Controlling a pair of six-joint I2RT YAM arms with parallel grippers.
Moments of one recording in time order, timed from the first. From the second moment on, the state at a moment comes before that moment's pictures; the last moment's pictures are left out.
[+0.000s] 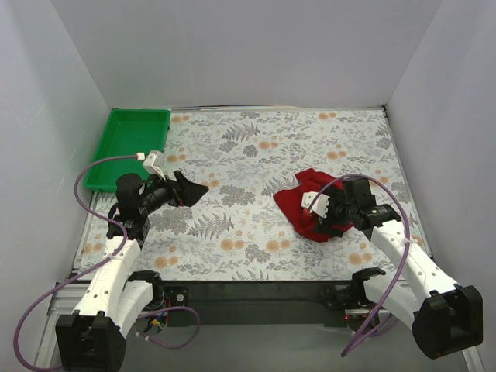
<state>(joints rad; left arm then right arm) -0.05 0.83 0.54 0.02 0.67 -0.45 0.30 0.94 0.62 -0.63 -0.33 -1.10</state>
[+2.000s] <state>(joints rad) -0.65 1.65 0.92 0.45 0.59 -0.21 0.09 1.08 1.68 -0.72 -0.88 -0.45</state>
